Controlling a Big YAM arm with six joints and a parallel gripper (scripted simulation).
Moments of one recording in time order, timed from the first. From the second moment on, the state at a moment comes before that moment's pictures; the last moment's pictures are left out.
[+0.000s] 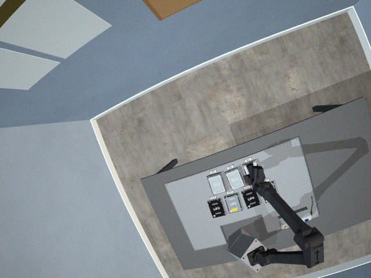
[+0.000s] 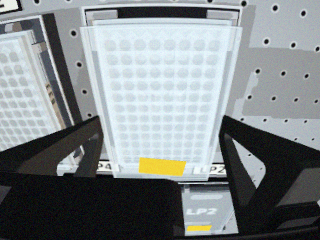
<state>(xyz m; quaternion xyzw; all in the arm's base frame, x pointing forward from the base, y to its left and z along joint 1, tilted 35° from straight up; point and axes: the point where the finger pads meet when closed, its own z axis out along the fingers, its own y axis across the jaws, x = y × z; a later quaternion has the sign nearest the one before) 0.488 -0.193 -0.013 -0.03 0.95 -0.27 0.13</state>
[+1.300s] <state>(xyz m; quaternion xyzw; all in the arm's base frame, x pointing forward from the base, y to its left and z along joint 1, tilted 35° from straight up) 0.491 -0.199 -0.022 -0.03 0.95 -0.27 0.13</state>
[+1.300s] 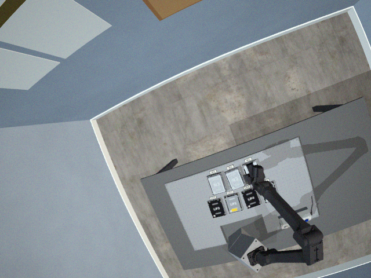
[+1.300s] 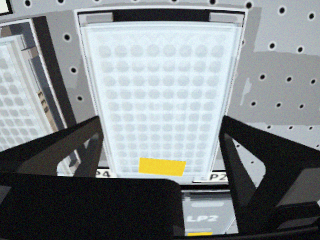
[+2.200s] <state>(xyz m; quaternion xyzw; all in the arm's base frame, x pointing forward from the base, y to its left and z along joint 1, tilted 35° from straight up) 0.491 -0.199 -0.022 -0.03 0.95 -0.27 0.13</state>
